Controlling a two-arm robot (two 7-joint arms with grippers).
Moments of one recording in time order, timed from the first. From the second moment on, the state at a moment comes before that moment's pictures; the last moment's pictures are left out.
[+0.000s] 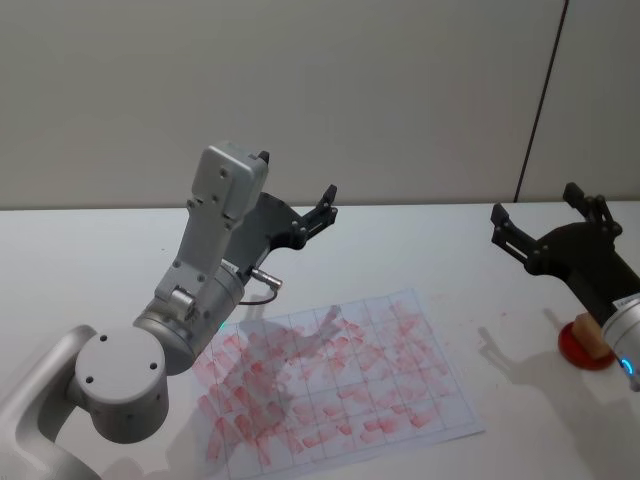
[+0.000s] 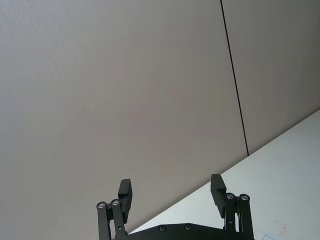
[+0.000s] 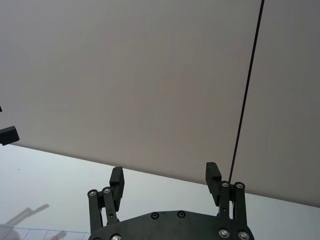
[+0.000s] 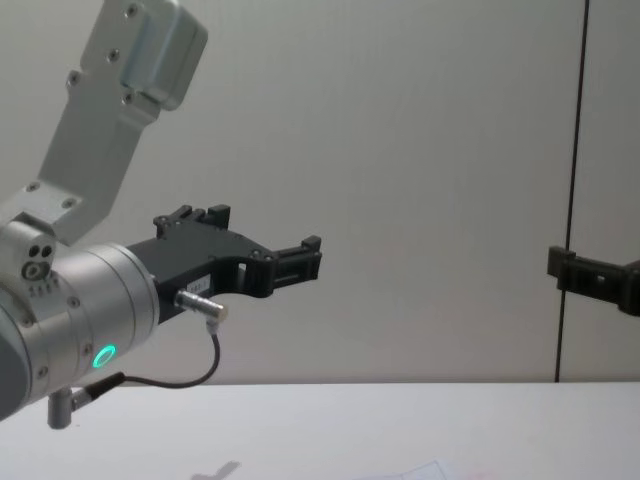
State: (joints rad) left arm -0.24 0.38 0.45 -1.63 -0.20 0.01 -0.01; right arm -0.01 0.34 -0.23 -1.77 0.29 0.03 0.07
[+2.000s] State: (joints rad) left arm -0.24 0.38 0.45 -1.63 -0.20 0.01 -0.01; right arm -0.01 0.35 -0.20 -1.76 0.33 0.22 0.02
